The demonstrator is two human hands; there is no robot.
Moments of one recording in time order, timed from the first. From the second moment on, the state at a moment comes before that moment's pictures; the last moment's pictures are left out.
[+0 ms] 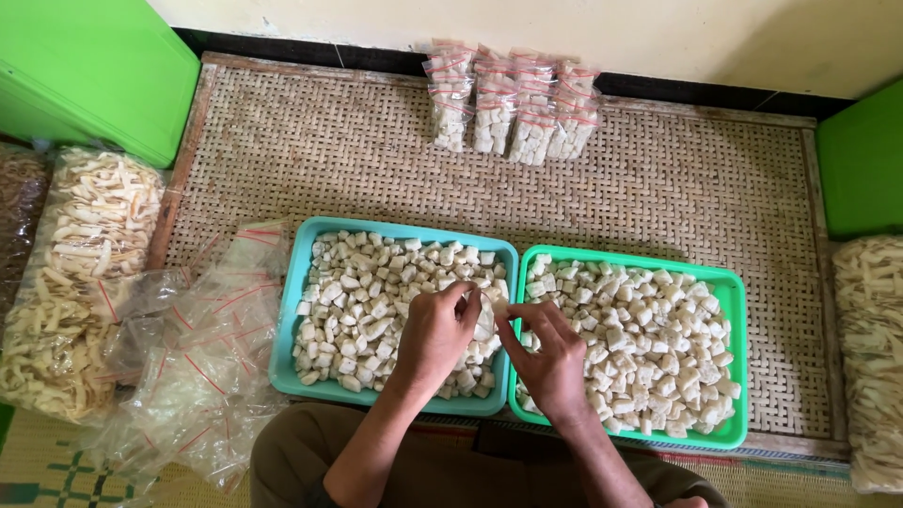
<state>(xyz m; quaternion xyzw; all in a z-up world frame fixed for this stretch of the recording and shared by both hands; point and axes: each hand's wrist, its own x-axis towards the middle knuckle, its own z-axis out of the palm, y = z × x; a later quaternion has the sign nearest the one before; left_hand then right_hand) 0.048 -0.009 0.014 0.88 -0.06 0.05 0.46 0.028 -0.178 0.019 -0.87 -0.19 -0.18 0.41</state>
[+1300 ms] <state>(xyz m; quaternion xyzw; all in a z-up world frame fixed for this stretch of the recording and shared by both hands) 0.054 0.025 0.040 0.60 -0.10 -0.24 0.76 0.034 -0.210 -0.011 -0.74 -0.11 0.05 0.66</state>
